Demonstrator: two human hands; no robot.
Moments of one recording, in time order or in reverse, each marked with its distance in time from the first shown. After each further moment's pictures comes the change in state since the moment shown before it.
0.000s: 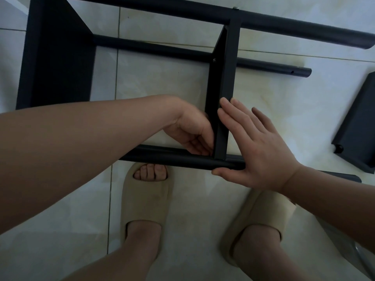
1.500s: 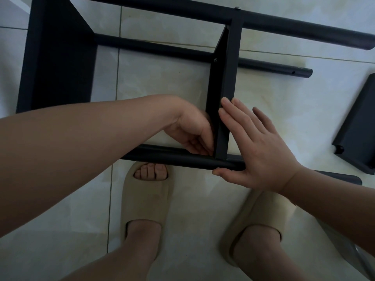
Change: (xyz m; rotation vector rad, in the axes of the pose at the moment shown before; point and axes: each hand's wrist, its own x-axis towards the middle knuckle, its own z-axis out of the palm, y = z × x) left_hand -0.002 0.000 0.001 0.011 0.014 -0.002; right_hand 0.000 0.000 0.002 -0.023 0.006 -0.013
